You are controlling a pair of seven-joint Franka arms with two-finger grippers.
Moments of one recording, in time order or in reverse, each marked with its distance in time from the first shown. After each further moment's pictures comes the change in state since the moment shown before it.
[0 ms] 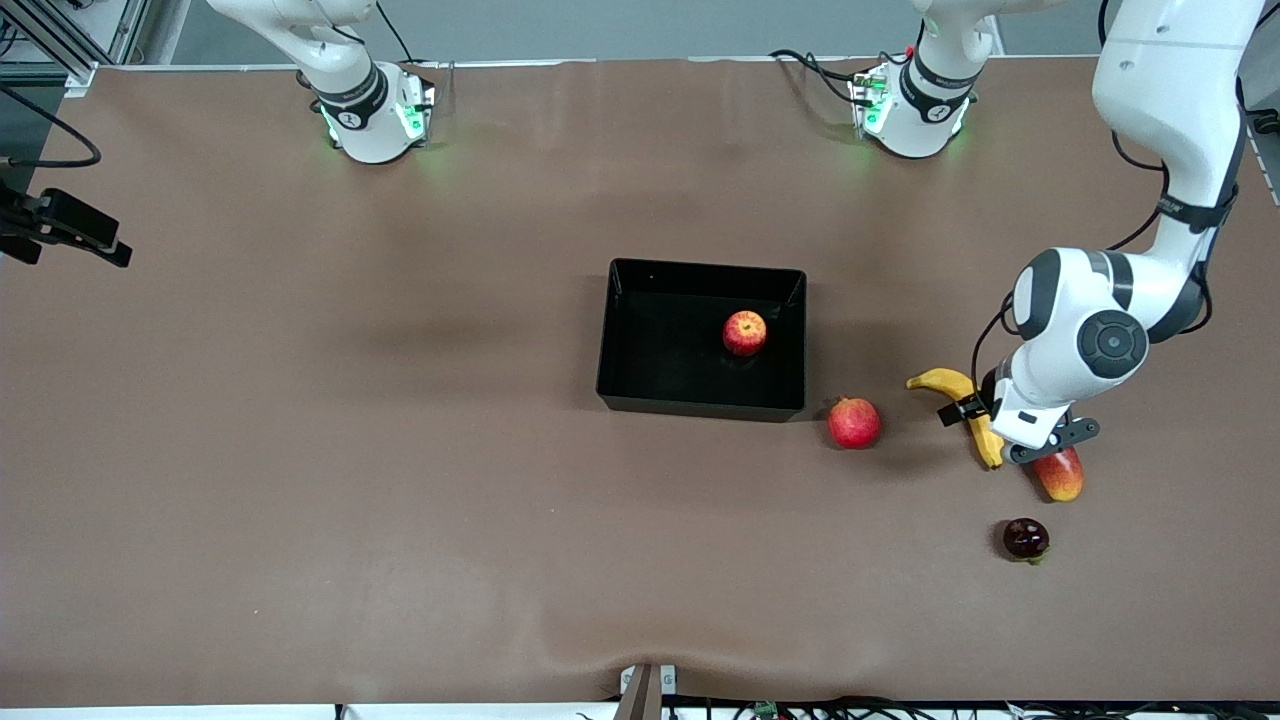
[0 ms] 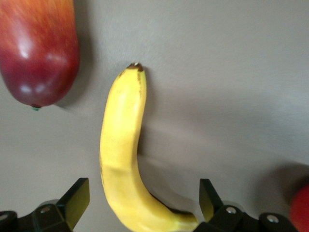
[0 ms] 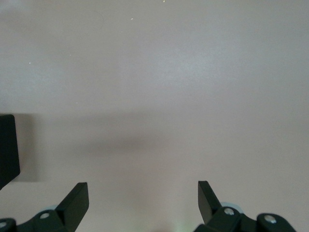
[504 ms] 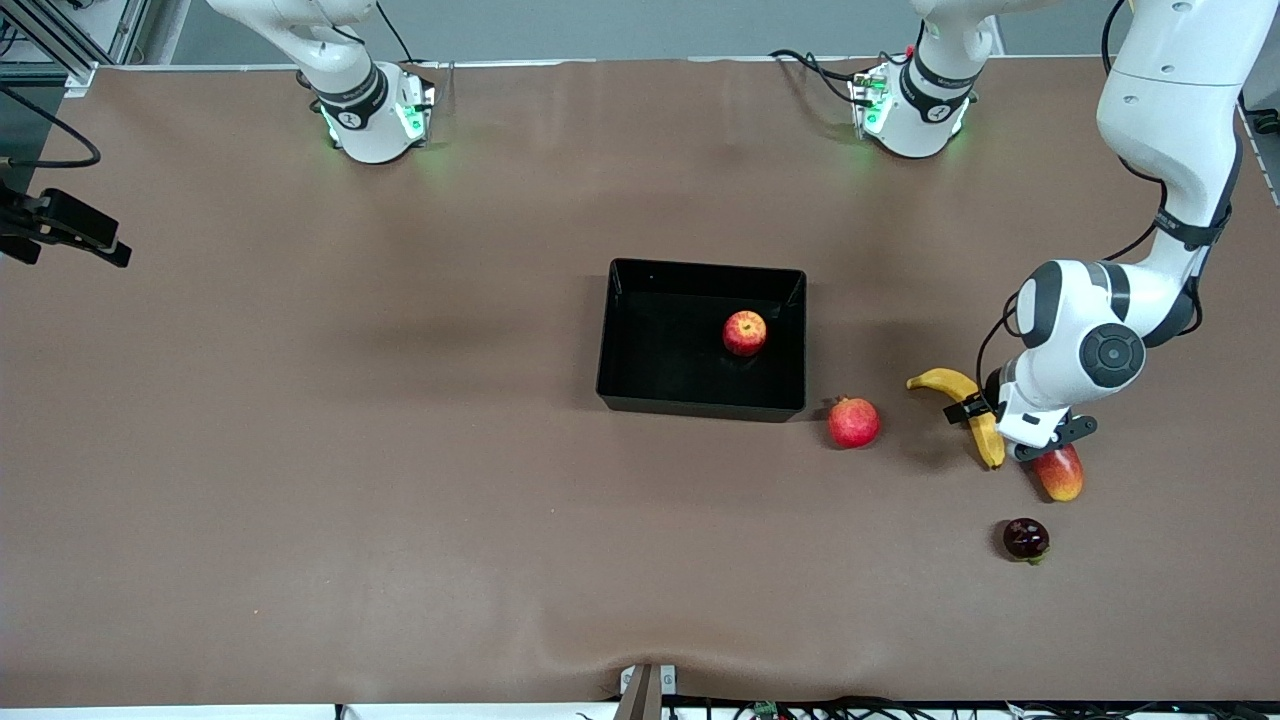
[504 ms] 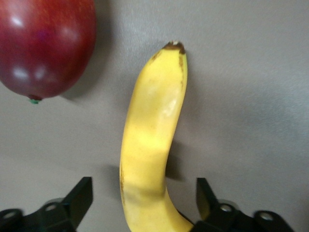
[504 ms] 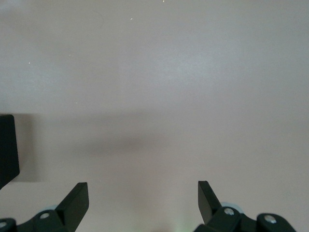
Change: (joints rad) left arm 0.042 0.048 -0.001 -0.017 0.012 0.019 0.000; right arm 0.000 0.000 0.000 0.000 -0.001 0.000 0.000
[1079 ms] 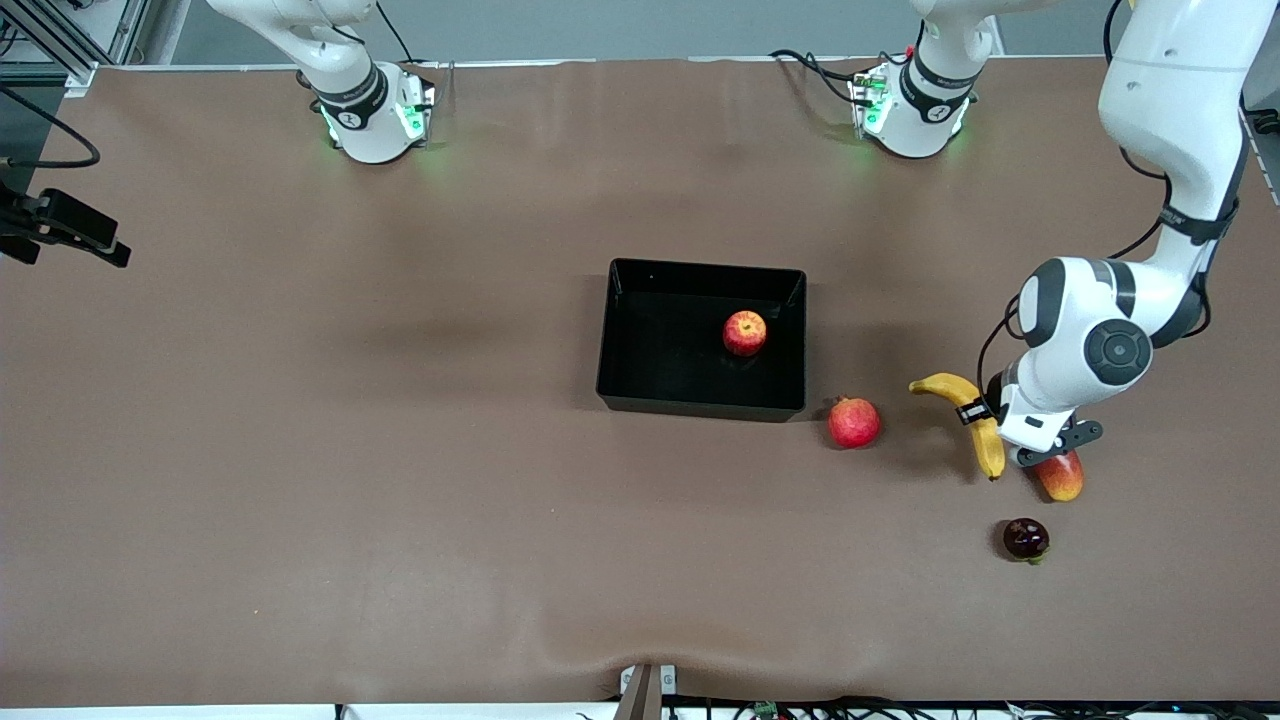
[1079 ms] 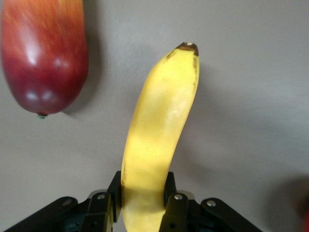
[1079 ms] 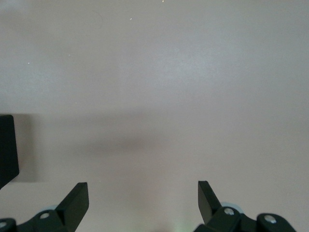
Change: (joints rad) left arm -0.016 -0.064 -0.023 0.043 0.001 -0.045 0.000; right arm 0.000 0.000 -0.001 0.000 -0.002 0.000 0.000
